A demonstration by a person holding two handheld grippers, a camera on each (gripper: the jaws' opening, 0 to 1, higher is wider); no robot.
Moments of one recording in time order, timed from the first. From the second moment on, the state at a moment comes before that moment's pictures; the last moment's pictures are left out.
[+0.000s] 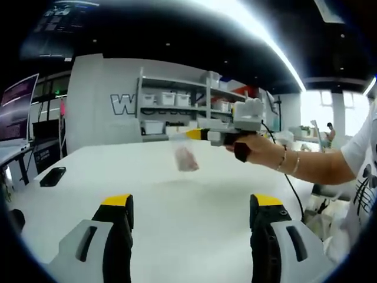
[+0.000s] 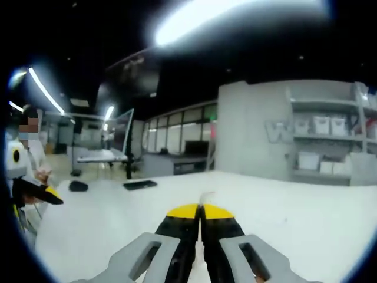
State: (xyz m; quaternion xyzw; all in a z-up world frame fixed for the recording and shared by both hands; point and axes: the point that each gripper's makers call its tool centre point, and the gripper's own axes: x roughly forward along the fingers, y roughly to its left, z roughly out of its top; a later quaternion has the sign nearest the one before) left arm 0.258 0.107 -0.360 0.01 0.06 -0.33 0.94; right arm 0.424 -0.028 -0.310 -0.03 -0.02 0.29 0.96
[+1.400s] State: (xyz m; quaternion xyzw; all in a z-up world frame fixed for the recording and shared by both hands) left arm 0.264 0.097 -0.372 0.01 0.08 -0.35 0.93; right arm 0.343 -0.021 -0.301 0.01 -0.05 0.33 0.94
